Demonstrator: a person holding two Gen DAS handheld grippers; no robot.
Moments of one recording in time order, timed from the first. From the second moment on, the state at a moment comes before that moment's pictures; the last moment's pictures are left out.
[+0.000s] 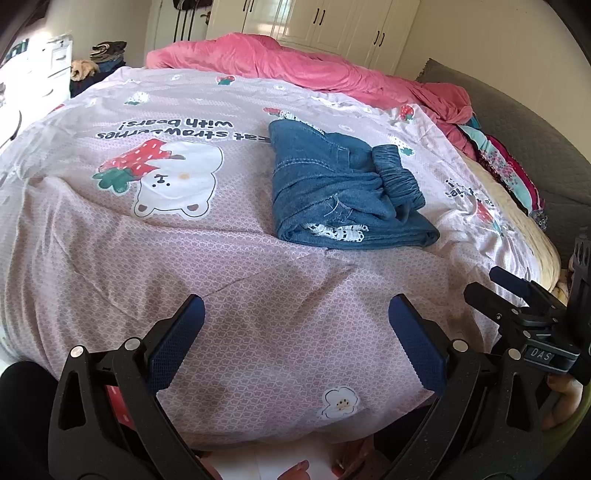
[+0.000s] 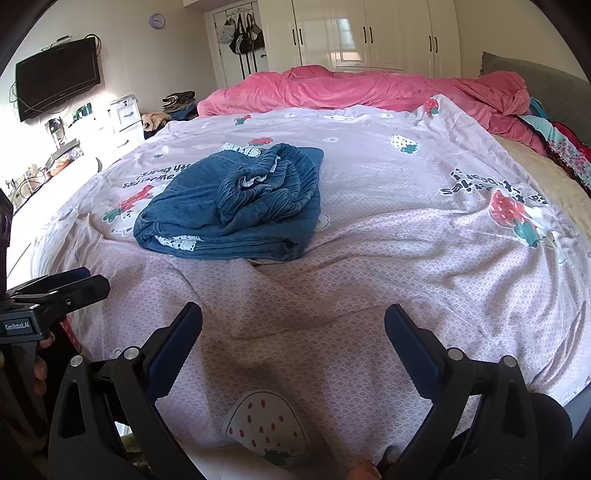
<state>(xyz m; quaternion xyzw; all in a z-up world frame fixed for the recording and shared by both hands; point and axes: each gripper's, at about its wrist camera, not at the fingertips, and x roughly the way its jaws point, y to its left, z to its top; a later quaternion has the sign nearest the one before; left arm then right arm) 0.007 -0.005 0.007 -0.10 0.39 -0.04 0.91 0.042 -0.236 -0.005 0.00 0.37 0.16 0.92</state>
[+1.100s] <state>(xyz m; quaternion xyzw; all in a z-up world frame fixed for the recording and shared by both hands) 0.007 -0.004 0.007 -0.10 0.40 -0.03 0.91 0.042 -0.235 -0.008 0.00 0.37 0.15 0.92</state>
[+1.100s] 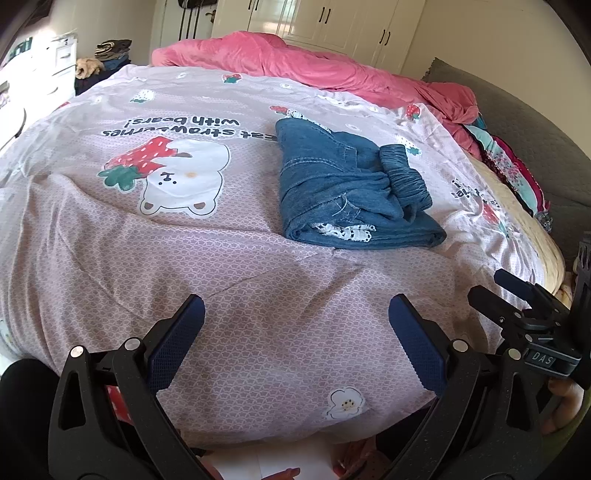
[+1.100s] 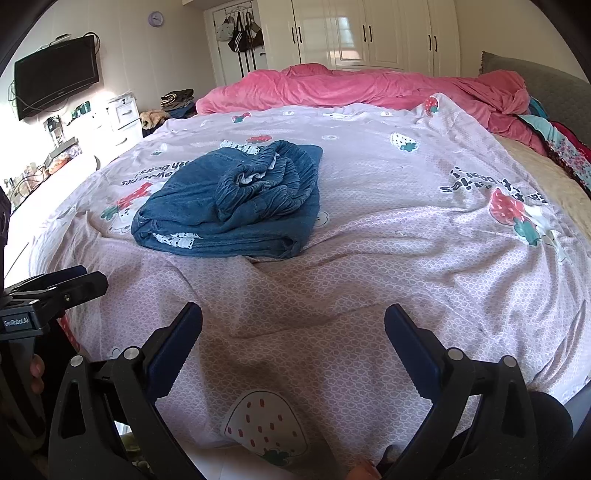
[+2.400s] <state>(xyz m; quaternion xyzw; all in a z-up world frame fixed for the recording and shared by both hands) 0.013 -0.007 0.006 -0.10 0.41 -0.03 0.90 0.049 -0.244 -0.010 0.00 0.38 0.14 0.91</state>
